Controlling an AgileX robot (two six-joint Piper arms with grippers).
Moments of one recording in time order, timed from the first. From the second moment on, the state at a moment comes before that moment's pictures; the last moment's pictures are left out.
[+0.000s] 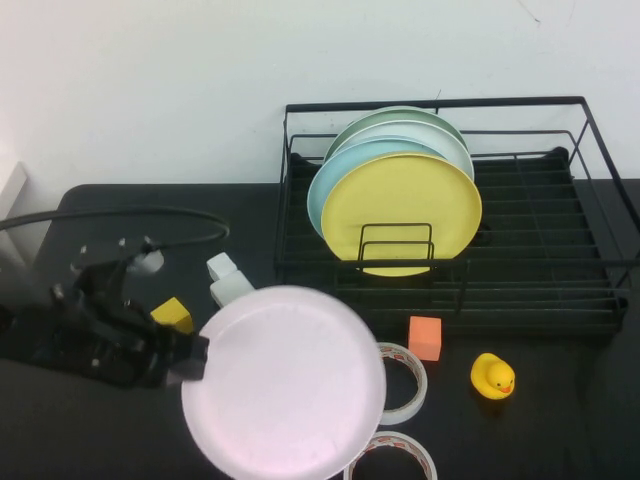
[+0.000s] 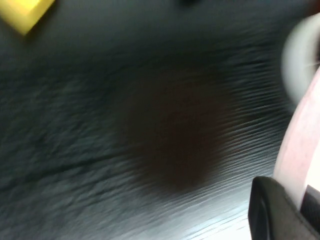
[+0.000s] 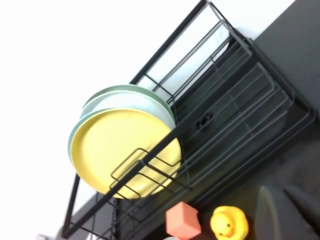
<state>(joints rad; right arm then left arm) -0.07 -0.01 0.03 0.59 0.33 0.27 -0.13 1.57 -0.84 -0.80 0.65 0.62</state>
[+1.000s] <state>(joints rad) -0.07 0.61 -0.62 1.14 0.81 -0.91 -0.68 1.15 -0.83 -1.12 0.17 1.12</state>
